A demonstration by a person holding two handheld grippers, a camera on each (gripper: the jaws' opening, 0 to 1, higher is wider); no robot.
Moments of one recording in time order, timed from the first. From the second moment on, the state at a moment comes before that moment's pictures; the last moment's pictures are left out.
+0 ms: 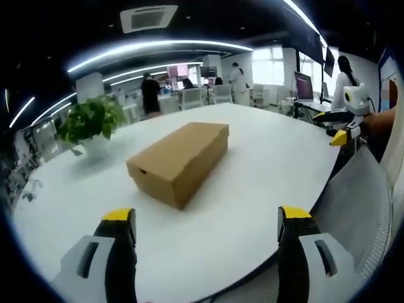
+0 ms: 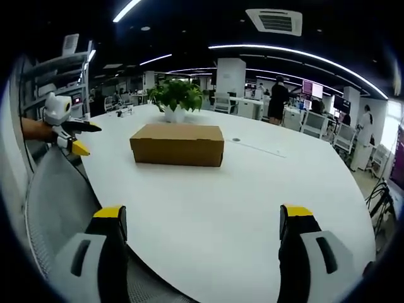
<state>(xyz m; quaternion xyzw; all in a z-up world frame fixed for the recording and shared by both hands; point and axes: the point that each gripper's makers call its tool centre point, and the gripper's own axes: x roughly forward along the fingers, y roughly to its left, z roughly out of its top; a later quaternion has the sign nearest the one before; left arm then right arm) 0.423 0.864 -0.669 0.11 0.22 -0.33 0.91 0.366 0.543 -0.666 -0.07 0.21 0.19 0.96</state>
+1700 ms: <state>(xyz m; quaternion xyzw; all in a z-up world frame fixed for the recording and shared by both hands) 0.471 0.853 -0.666 0.12 0.22 -0.28 0.93 0.469 0.543 -0.664 -0.15 0.20 0.31 0.92</state>
